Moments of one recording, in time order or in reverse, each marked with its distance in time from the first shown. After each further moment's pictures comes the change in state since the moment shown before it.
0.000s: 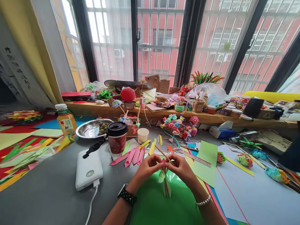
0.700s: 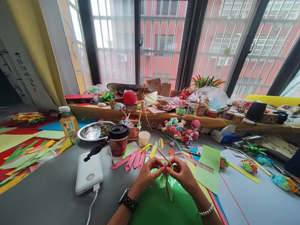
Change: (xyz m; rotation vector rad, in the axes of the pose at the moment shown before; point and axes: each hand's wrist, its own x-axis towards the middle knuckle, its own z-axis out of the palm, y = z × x) left_hand -0.003 0.006 0.004 0.240 0.099 0.120; right_hand -0.003 0.001 0.006 -0.046 0.075 -0.014
